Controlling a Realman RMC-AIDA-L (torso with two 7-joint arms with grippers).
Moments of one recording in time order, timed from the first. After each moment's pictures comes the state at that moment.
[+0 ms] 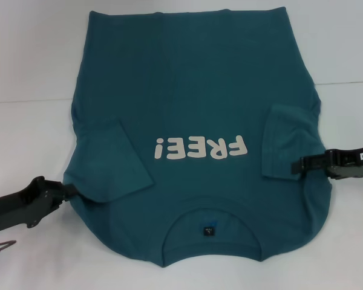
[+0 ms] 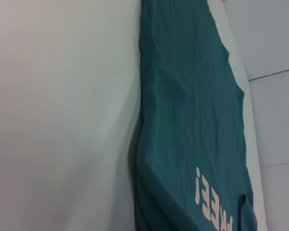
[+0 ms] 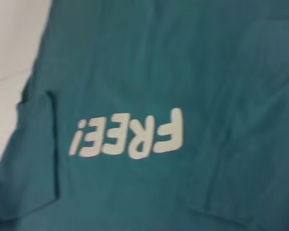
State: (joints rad) left arm -0.55 -2.09 0.31 0.54 2.27 1.31 -2.41; right arm 0.67 1.92 -0.62 -0.64 -2.43 -1.36 2.41
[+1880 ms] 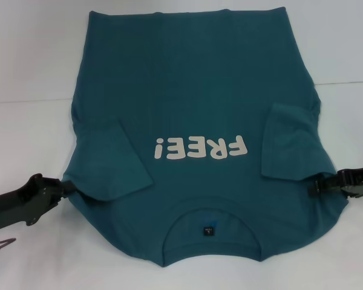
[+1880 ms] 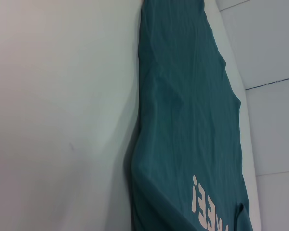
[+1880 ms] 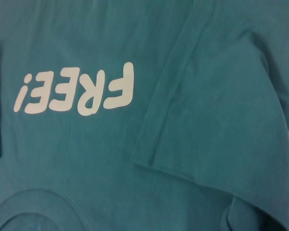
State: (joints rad) left arm -0.55 -2.09 0.31 0.54 2.24 1.30 -2.41; right arm 0.69 1.91 -0.63 -0.64 -2.59 -1.37 2.46
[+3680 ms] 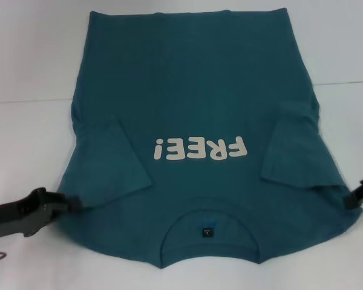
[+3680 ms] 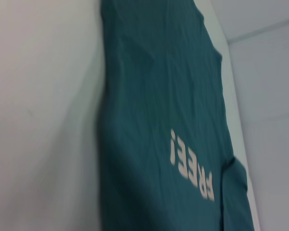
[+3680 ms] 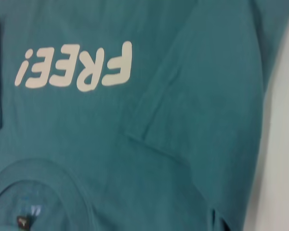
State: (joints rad) left arm -0.52 -2.08 0.39 0.62 2.26 1.46 -2.40; right arm 0.64 1.90 -0.66 -0.76 -2.60 -1.51 2.45
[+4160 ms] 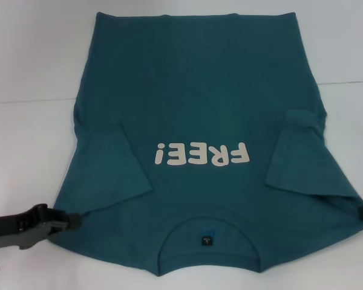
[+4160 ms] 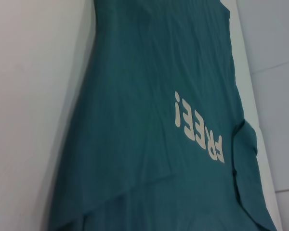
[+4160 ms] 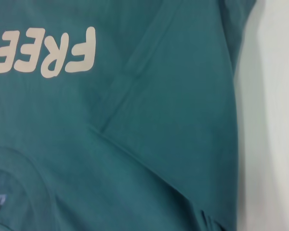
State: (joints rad) left arm -0.51 -2.08 0.44 0.70 2.33 1.55 -2.40; right arm 0.62 1.89 -0.65 -0.79 -2.66 -1.54 2.46
